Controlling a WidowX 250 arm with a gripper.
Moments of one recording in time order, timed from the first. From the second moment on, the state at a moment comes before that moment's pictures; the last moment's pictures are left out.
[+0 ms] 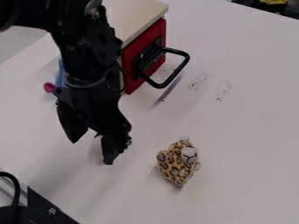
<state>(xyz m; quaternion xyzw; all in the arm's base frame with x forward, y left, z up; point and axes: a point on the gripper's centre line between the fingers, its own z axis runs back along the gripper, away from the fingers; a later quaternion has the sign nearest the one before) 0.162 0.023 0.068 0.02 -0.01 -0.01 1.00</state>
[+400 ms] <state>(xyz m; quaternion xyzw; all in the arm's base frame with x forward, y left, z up) 0.162 0.063 0.073 0.01 0.00 0.03 1.00</state>
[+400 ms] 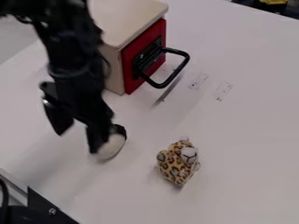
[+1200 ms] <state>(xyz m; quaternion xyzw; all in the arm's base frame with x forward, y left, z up) 0.181 0.169 0.058 0.05 -0.05 0.10 0.99</state>
